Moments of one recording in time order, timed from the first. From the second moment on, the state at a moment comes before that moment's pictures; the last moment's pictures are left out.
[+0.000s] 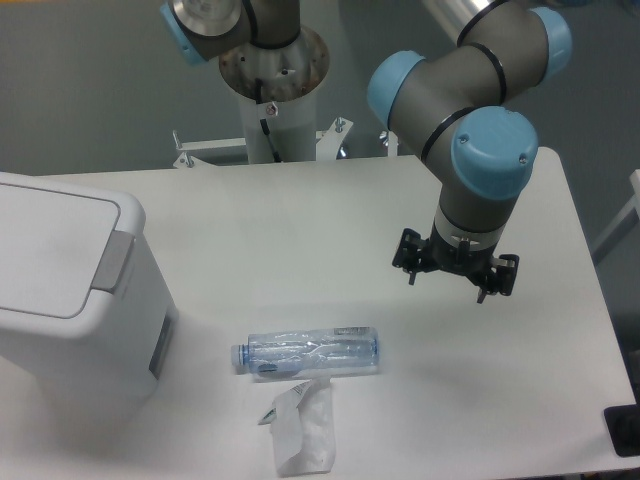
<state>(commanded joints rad) 2.56 -1.99 -1.34 -1.33 1.58 0.90</state>
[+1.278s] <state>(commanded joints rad) 2.55 -1.94 -1.37 -1.27 1.37 0.61</state>
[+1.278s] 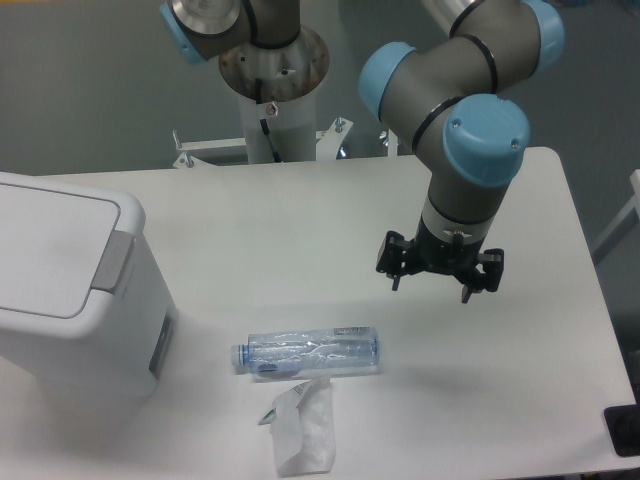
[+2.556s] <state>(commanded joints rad) 2.29 -1.77 -1.45 -1.16 1.15 0.33</state>
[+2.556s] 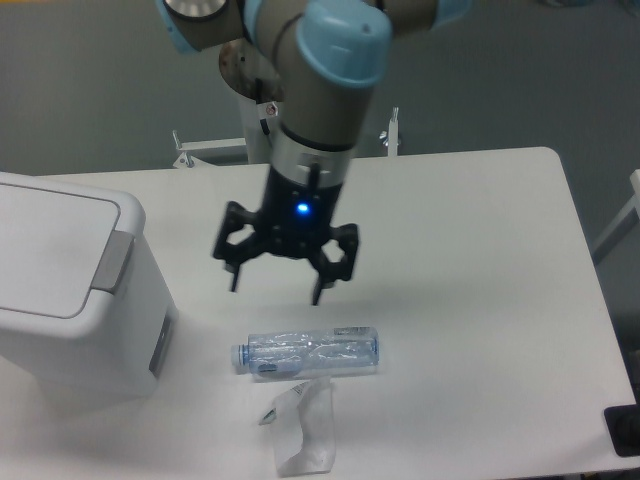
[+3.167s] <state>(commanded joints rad) 2.22 -1.76 -1.46 -1.09 1.13 0.22</state>
